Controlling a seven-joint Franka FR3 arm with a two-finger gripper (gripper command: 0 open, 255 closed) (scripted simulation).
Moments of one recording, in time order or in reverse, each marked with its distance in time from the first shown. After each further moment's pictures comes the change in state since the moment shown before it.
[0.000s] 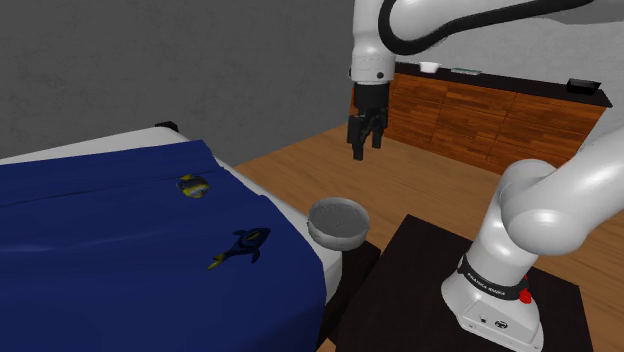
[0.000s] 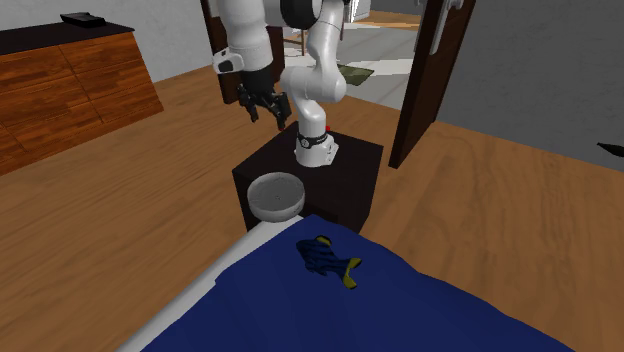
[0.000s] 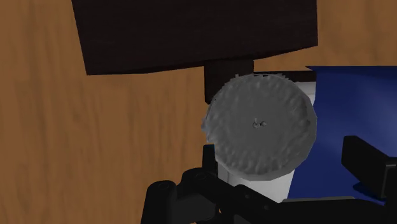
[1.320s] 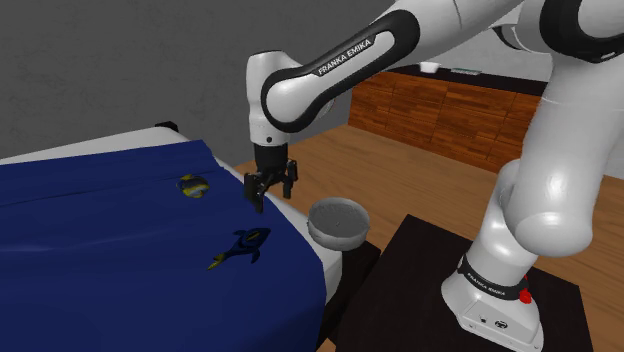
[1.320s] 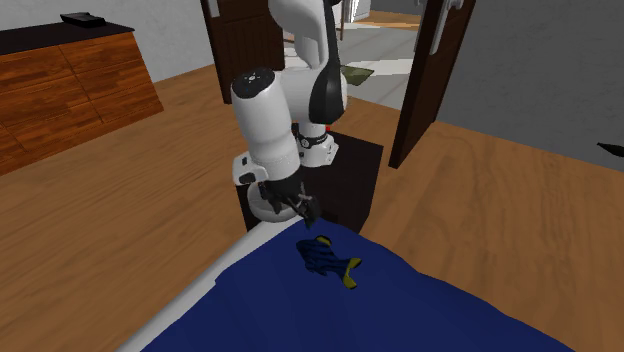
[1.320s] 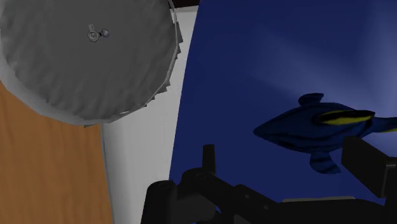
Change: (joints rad) arm 0.099 0.670 0.166 0.313 0.072 0.412 0.230
